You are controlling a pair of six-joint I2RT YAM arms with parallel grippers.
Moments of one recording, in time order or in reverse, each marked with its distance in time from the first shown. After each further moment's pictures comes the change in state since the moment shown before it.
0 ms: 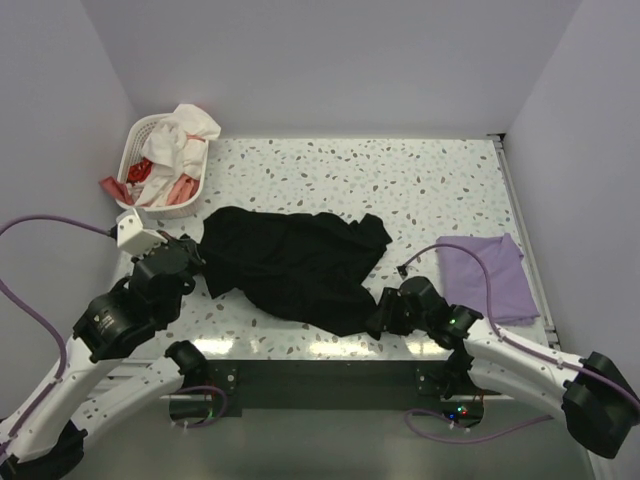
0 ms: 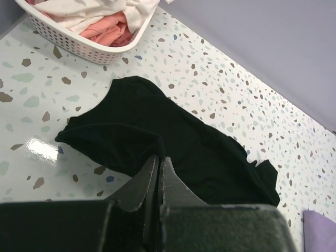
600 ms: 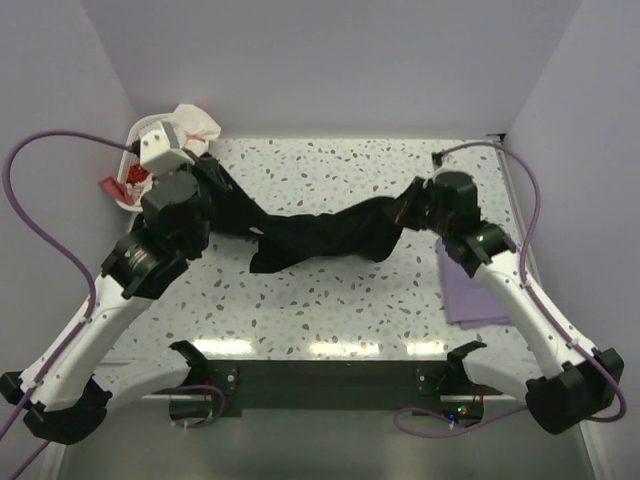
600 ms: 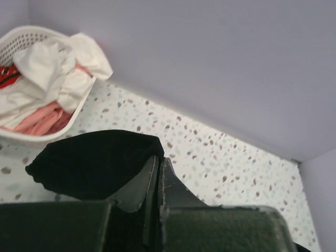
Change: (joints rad) left arm 0.023 0.354 0.296 0.393 0.016 0.328; right arm -0.293 0.224 0.709 -0.161 0.033 -0.208
